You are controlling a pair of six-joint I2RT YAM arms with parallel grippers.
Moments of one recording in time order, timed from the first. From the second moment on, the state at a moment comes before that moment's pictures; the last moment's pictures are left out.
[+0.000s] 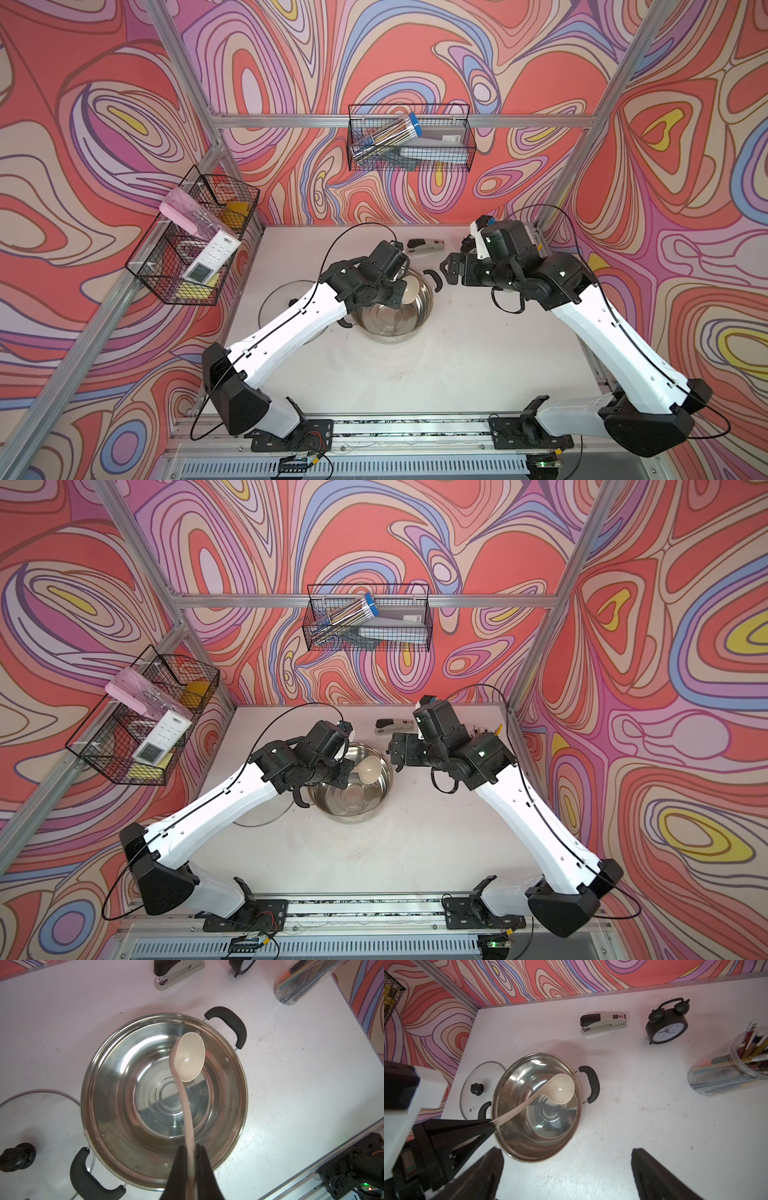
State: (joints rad) left arm -0.79 1.50 1.54 -0.98 -0.13 -0.36; right arm 0.62 1.32 1.65 -1.08 0.12 0.50
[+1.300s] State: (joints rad) left arm -0.78 1.56 1.67 -1.26 -0.30 -0.44; right arm 0.62 1.35 1.57 -0.97 -0.05 0.45
